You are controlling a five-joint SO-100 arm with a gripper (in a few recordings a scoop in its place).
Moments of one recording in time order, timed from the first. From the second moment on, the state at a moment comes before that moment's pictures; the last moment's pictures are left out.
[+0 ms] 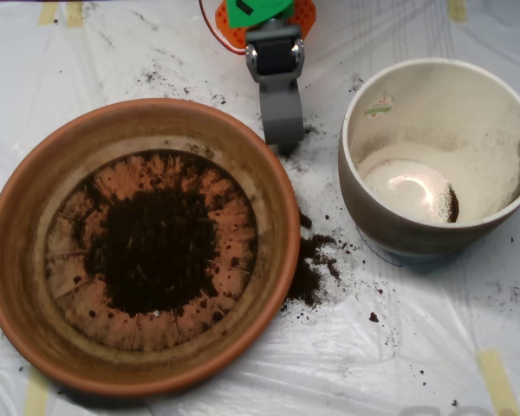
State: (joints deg) arm 3.3 189.5 178.0 60.9 -0.5
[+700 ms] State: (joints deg) arm 3.3 189.5 178.0 60.9 -0.5
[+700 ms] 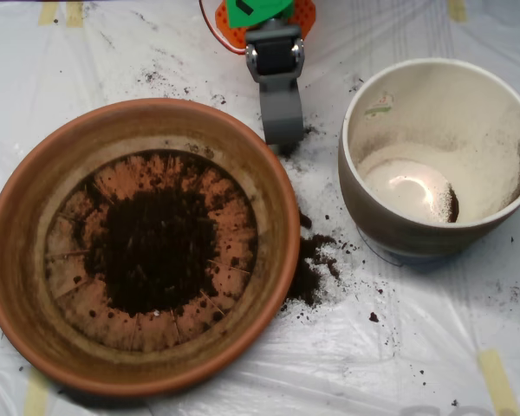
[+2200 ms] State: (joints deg) arm -6.8 183.0 166.0 55.4 -3.8
